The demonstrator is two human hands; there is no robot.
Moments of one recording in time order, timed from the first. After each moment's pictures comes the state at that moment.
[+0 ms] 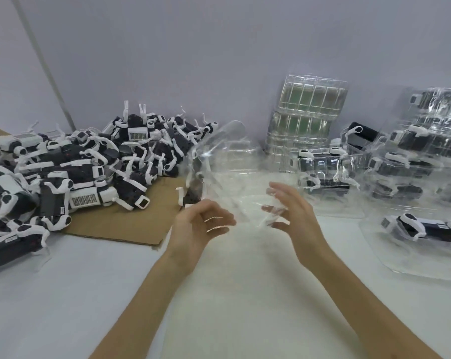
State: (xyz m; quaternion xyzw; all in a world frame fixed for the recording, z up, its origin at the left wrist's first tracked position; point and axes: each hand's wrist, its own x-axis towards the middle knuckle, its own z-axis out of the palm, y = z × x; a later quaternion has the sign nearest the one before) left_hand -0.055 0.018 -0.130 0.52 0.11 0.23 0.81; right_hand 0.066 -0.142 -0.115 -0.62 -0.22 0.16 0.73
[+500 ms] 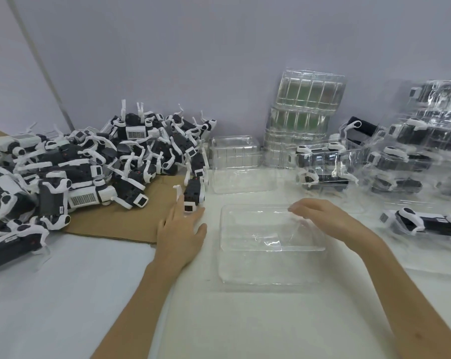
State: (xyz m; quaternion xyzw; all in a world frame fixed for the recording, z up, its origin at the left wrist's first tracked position) left_hand -0.047 0.051 -0.176 0.93 0.30 0.18 0.12; right_hand 0.136 -0.195 -0.119 -0.84 -0.28 0.20 0.42
